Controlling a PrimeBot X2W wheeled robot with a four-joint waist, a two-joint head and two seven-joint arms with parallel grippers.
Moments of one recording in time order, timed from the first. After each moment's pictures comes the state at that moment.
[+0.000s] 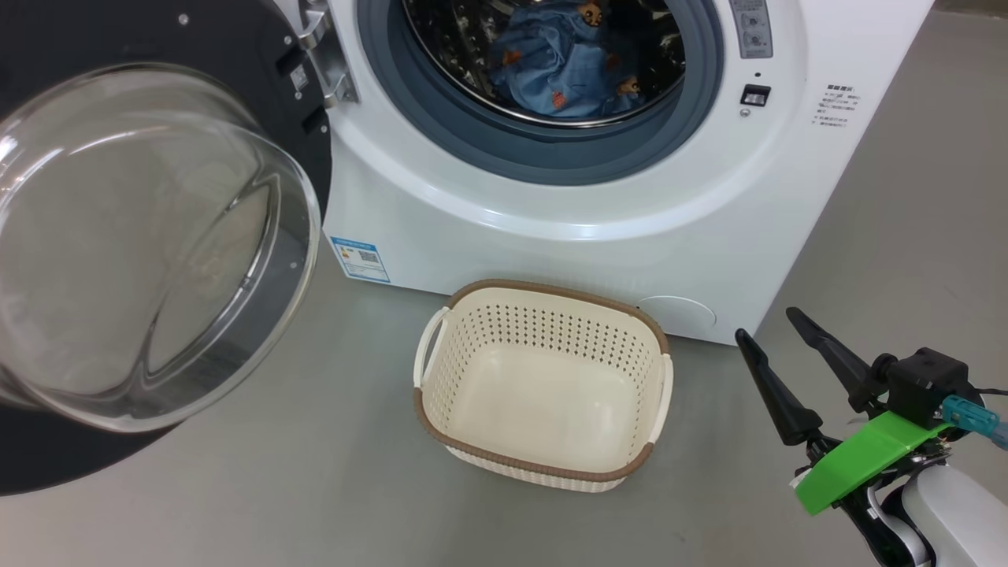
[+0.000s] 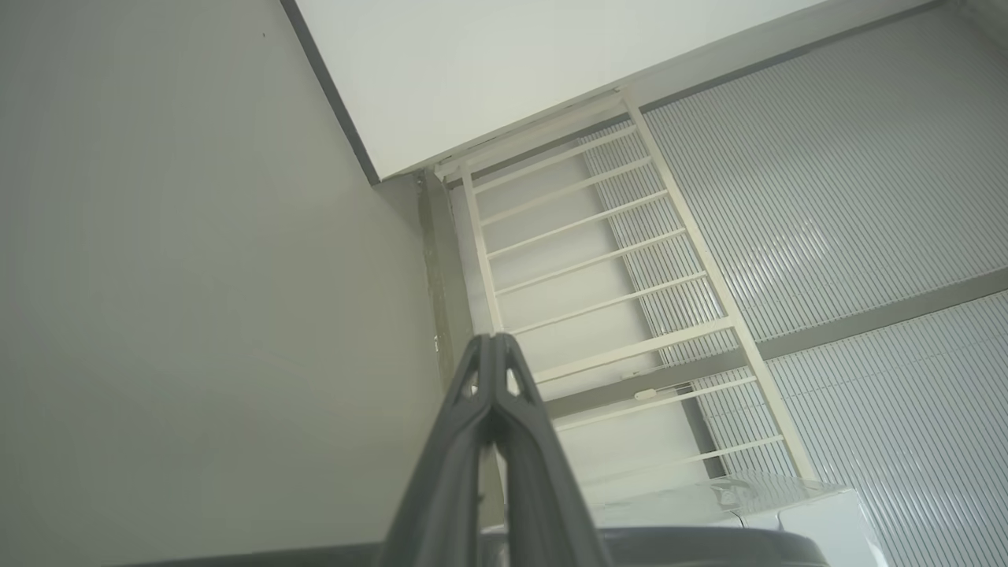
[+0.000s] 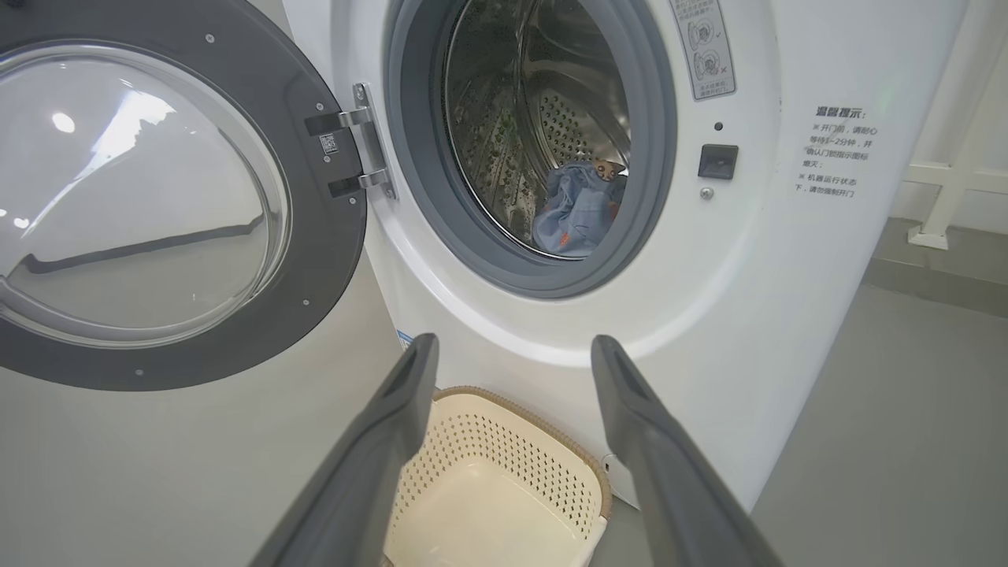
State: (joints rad) left arm -0.70 0.50 0.67 0.85 -1.28 -0.05 0.18; right arm -0.28 -0.45 0.46 0.28 0.60 0.13 -0.25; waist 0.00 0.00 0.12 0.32
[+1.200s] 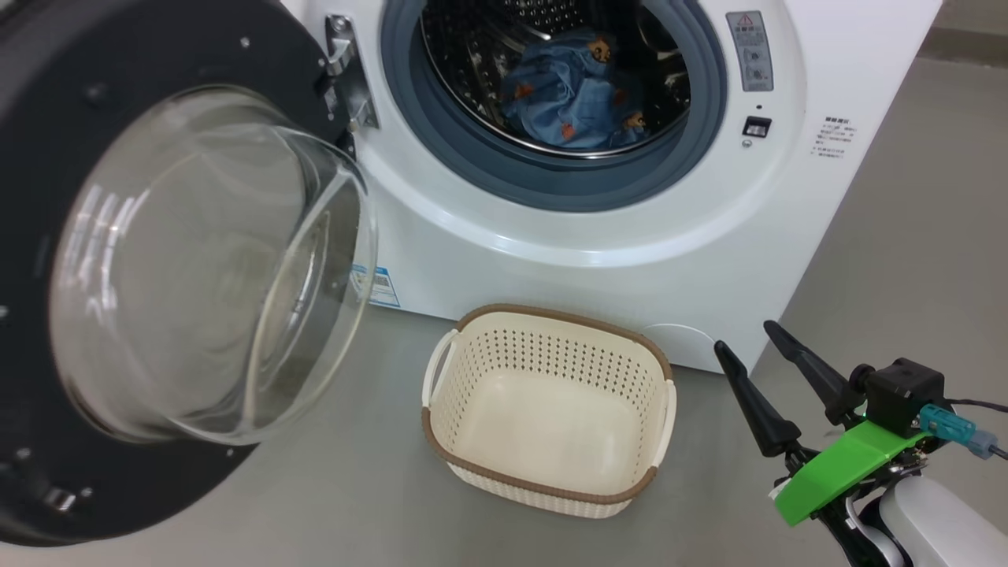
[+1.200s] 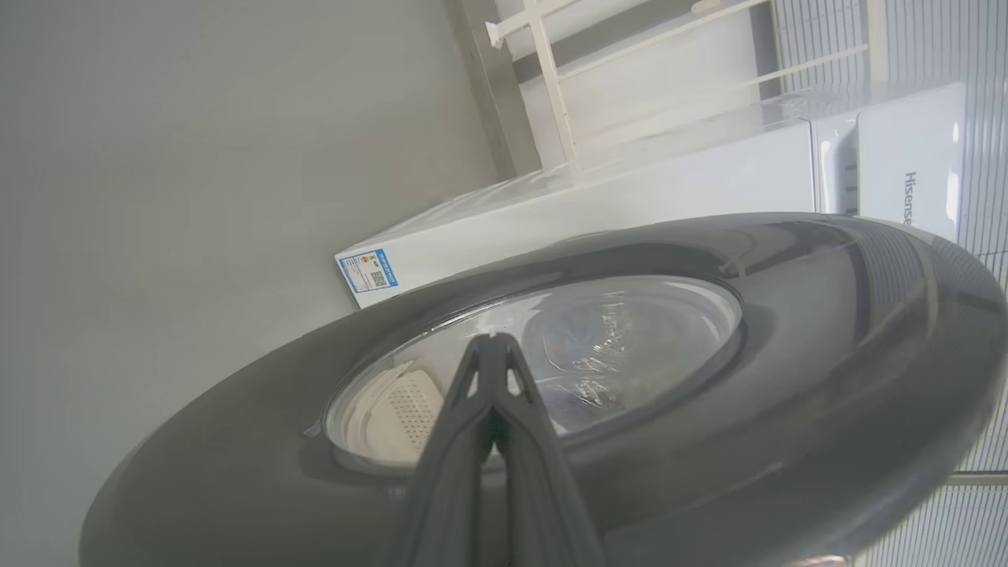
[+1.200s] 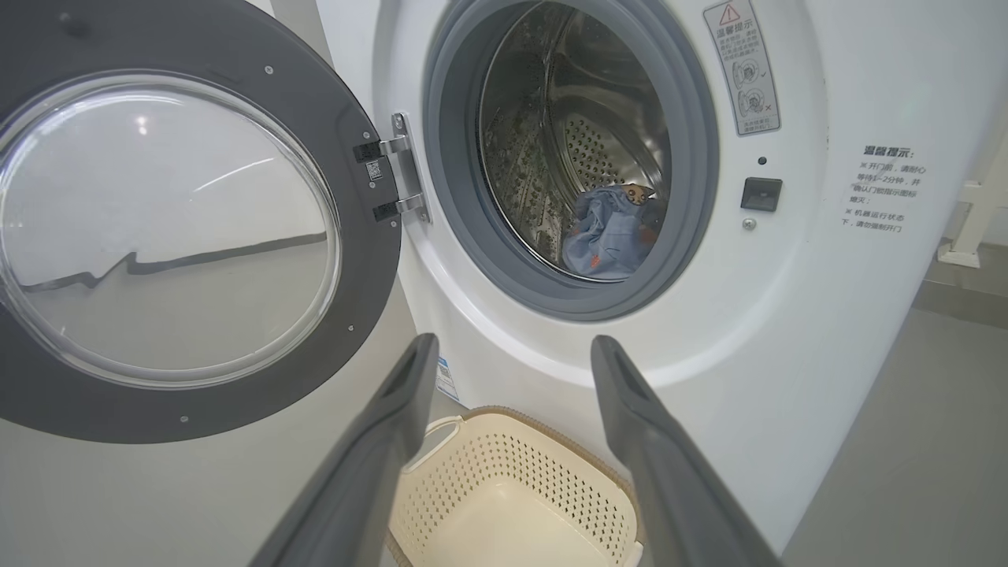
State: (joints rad) left arm -0.56 0.54 0.47 0.76 -1.33 -0.07 0.94; right arm -0.28 -0.40 0.48 0.29 0.62 0.13 -0.25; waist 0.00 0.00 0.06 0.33
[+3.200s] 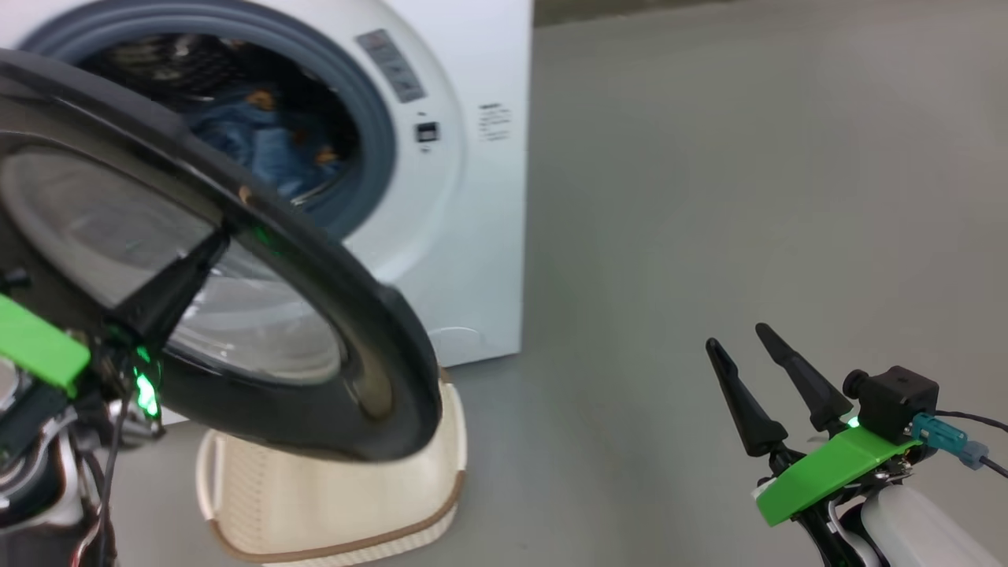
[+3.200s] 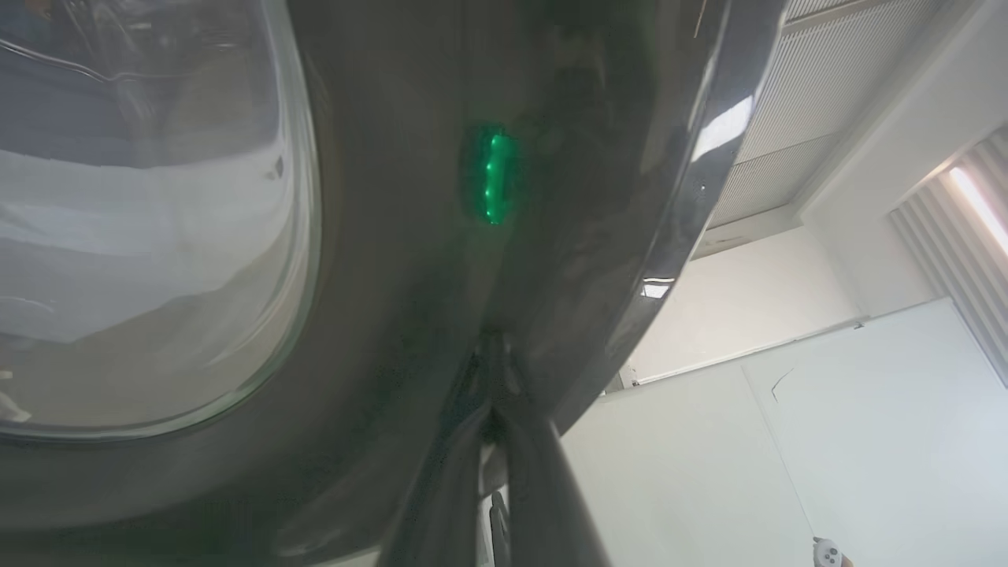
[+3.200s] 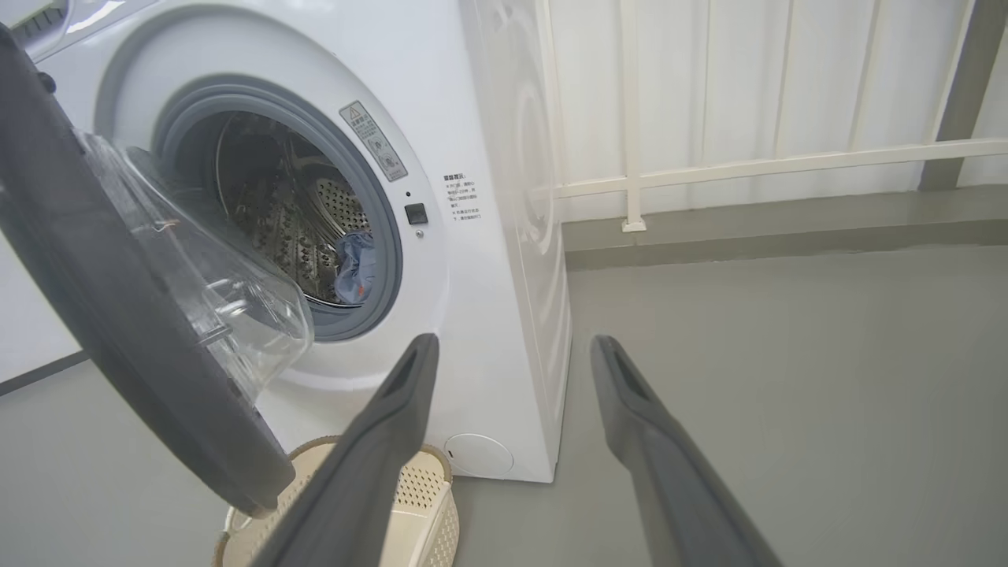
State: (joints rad) left arm -0.48 0.08 0.28 0.06 -1.39 0.11 0.95; right arm -0.24 -0.32 0.41 0.29 0.61 0.13 -0.25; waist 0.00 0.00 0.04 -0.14
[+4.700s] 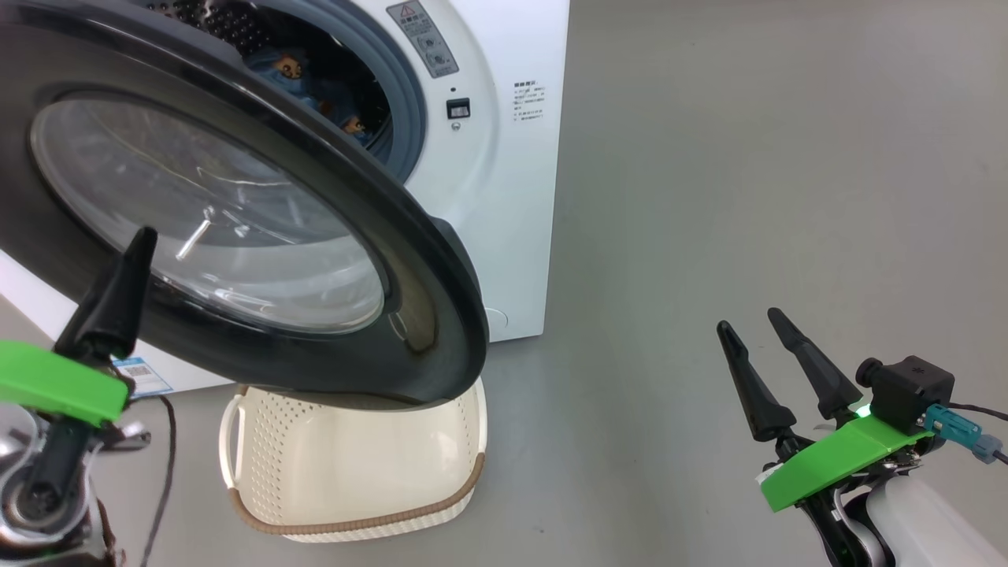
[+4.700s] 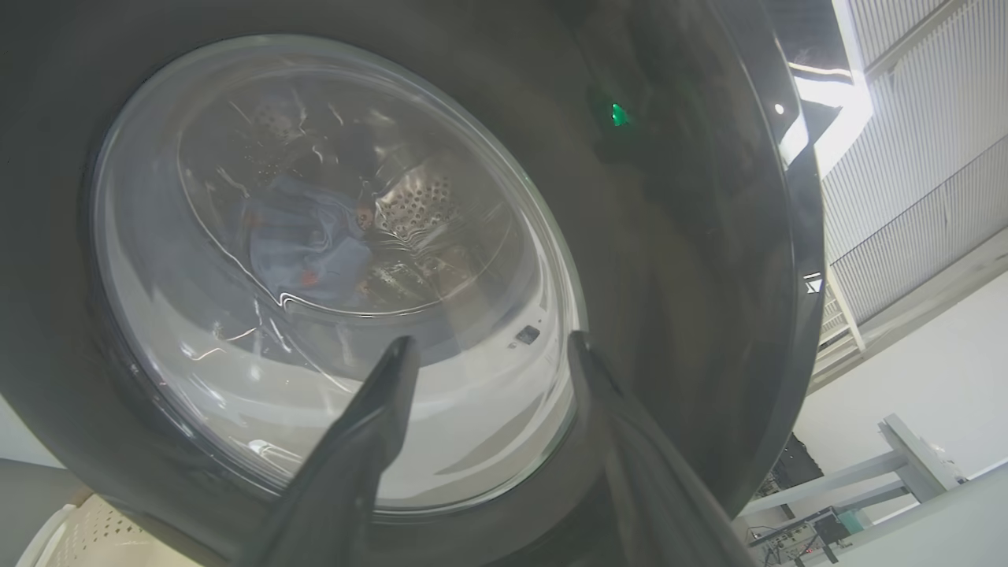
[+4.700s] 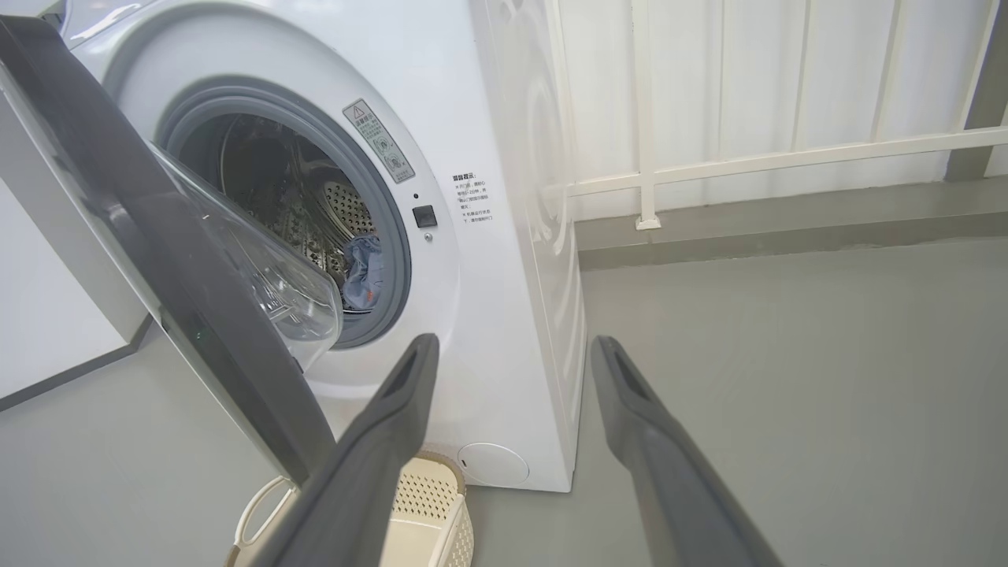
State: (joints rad) left arm -0.40 0.14 0.23 0.07 -0.98 -0.08 0.54; right arm -0.24 -0.29 0.35 0.28 0.60 0.13 -0.25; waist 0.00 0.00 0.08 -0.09
